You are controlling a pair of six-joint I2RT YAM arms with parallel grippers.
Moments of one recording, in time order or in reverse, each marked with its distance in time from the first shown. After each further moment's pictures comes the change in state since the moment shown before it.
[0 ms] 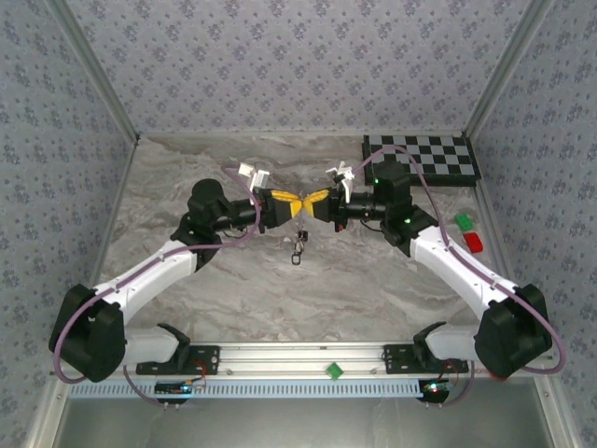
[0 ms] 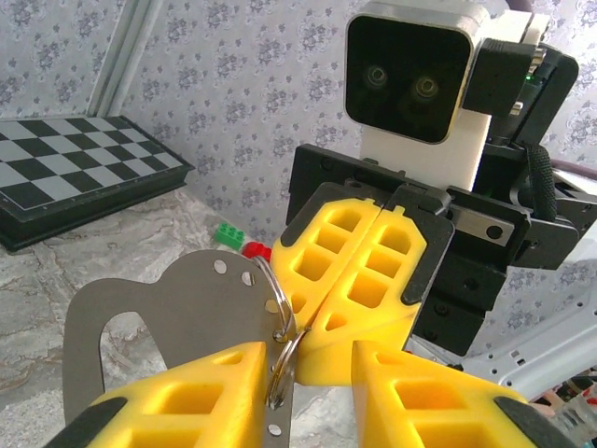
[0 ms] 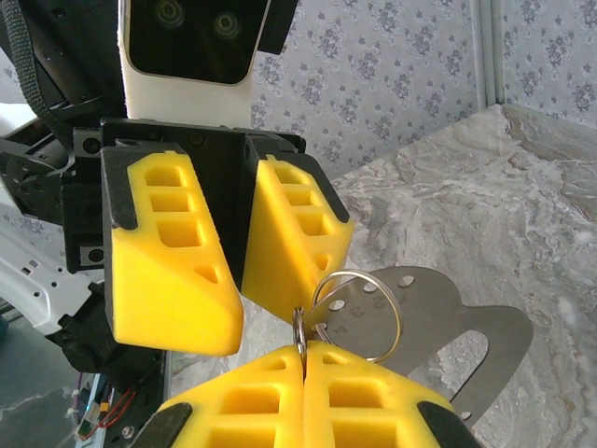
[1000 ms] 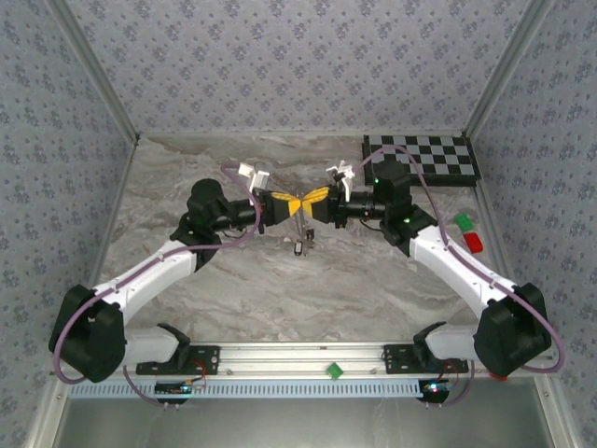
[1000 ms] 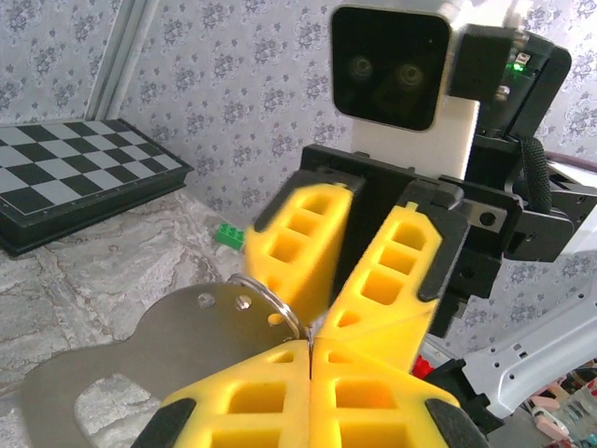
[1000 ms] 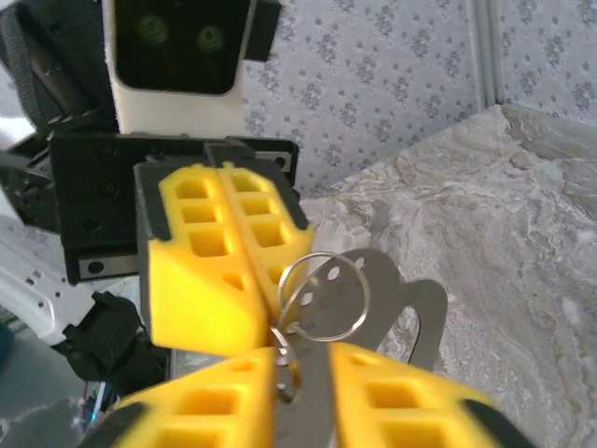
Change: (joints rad) left arm 0.003 -0.004 -0.002 0.000 0.008 0.024; right arm -0.005 0.001 -0.002 0.023 0.008 0.037
